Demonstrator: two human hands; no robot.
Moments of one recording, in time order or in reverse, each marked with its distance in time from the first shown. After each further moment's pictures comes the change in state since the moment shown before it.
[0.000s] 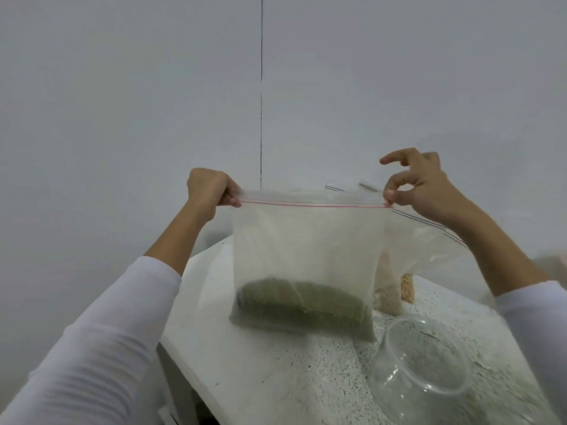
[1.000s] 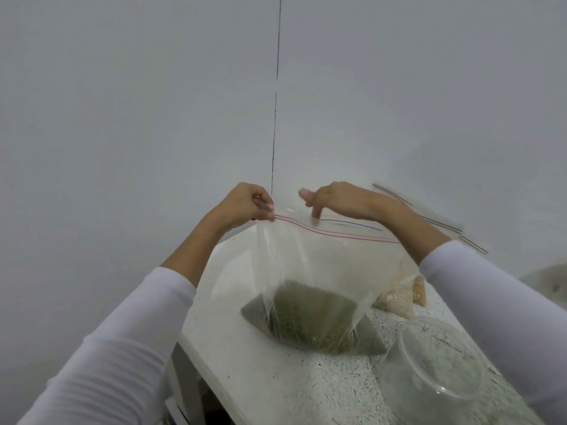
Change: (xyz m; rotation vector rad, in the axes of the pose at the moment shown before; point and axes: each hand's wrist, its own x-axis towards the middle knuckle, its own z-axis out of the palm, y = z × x) left_hand -0.025 -0.025 -0.003 0.408 -0.466 0.351; right_hand 0.044 -0.073 0.079 -0.018 -0.562 0.011
